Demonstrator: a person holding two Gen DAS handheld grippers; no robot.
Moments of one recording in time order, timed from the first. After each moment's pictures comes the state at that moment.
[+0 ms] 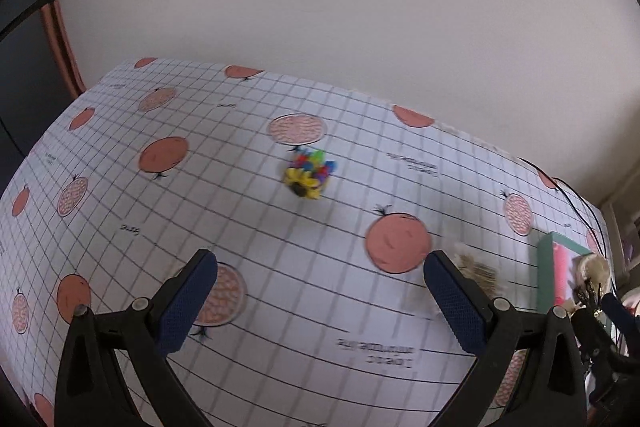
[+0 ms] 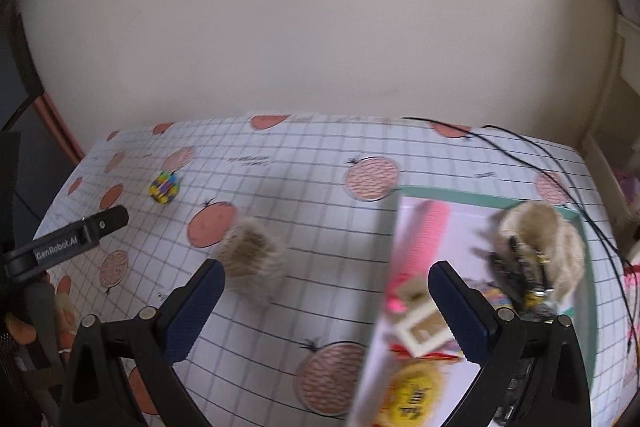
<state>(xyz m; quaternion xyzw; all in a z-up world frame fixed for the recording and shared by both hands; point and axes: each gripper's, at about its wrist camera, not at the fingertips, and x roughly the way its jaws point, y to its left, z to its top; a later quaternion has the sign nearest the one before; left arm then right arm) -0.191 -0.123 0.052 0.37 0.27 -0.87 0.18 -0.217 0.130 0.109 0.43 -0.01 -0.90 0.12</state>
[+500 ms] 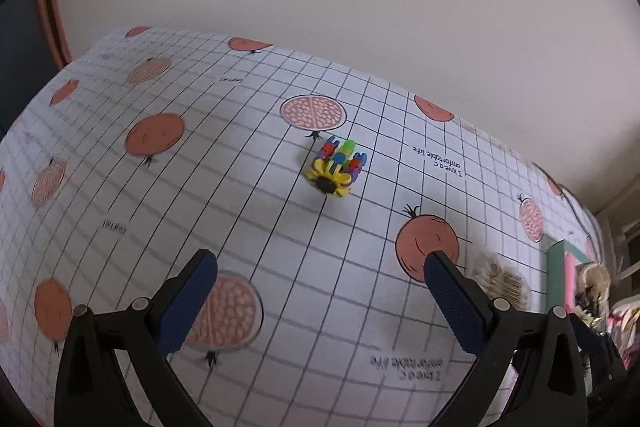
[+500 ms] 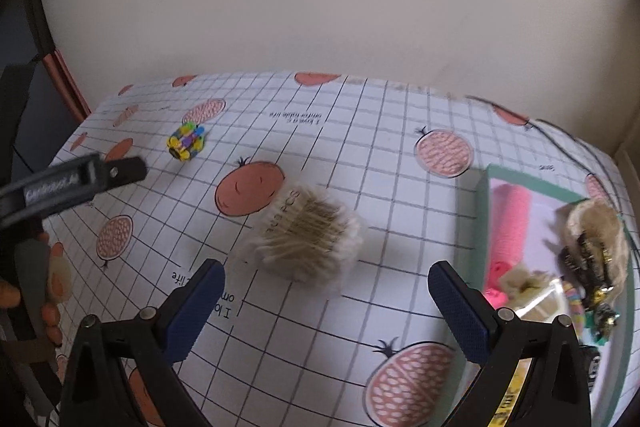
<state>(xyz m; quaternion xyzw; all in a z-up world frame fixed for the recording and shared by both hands) -0.209 -0.159 0.018 0.38 0.30 -0.86 0.15 -0.224 0.071 0.067 0.46 0.03 -0.88 0.15</state>
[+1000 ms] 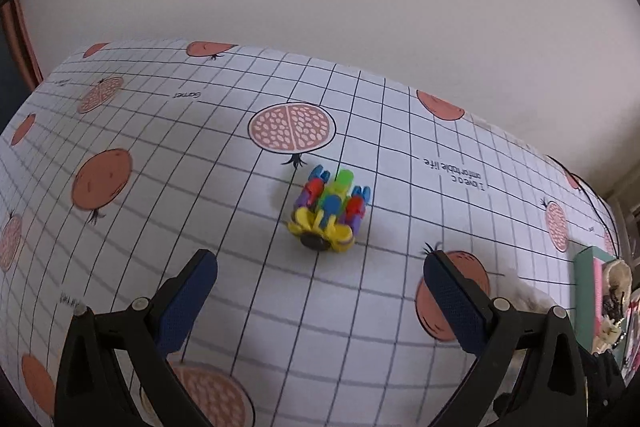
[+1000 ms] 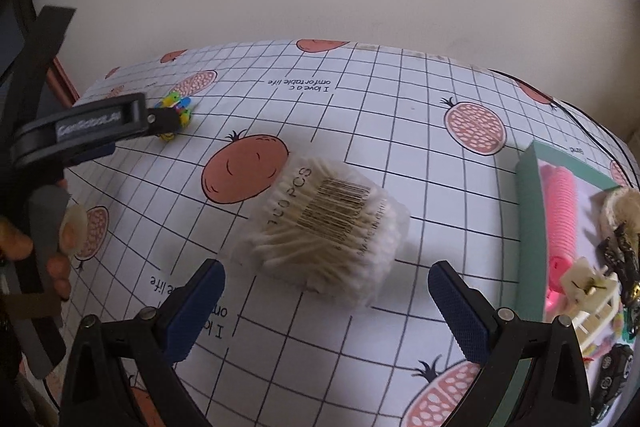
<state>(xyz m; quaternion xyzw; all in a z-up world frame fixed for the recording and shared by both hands) -0.273 -0.176 -0.010 0.40 0.27 -0.87 0.12 -0.243 0.049 0.029 0.48 0.04 -0.86 0.14</state>
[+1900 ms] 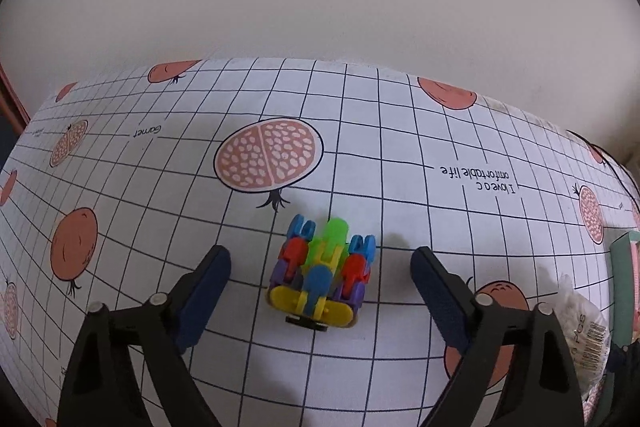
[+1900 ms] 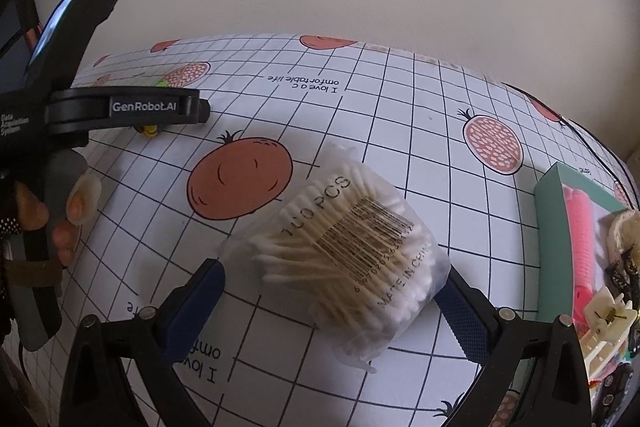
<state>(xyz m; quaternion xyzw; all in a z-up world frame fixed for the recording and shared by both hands) -0.318 -0.178 -0.022 0.42 0.19 -0.88 0.11 -0.256 0.029 0.017 0.47 0.06 -0.87 0.12</state>
